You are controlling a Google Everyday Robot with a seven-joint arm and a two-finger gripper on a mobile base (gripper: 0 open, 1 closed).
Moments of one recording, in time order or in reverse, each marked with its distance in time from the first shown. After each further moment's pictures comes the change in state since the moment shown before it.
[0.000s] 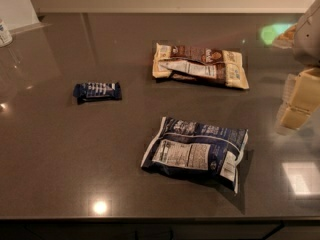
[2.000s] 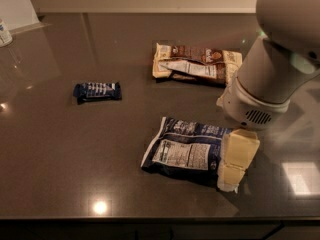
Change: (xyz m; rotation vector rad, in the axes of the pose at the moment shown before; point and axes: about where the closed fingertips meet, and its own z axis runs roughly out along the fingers) arm -0.054 0.094 0.089 -0.240 0.010 -0.032
